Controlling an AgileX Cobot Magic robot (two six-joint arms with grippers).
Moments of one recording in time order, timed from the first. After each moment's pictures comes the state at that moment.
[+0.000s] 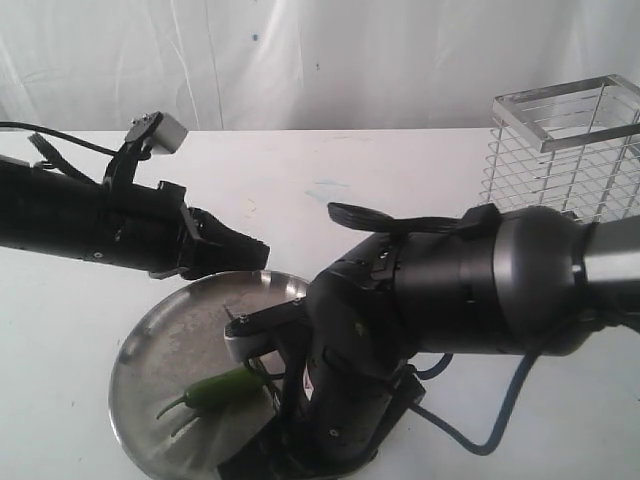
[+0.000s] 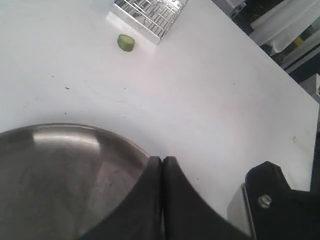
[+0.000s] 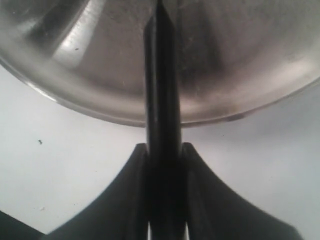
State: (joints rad) left arm -0.22 1.55 -0.83 -1.48 0.81 1.48; right arm 0.96 1.74 -0.99 0.15 0.72 0.31
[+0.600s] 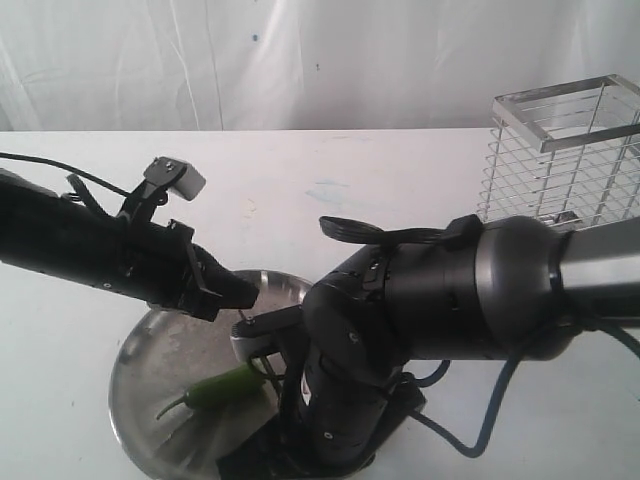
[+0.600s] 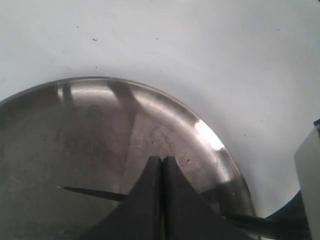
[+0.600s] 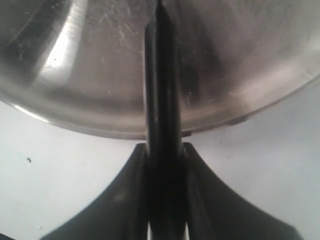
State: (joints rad) left arm -0.22 1.65 -0.83 -1.38 0.75 1.55; right arm 0.96 1.77 -0.99 0.14 0.70 0.39
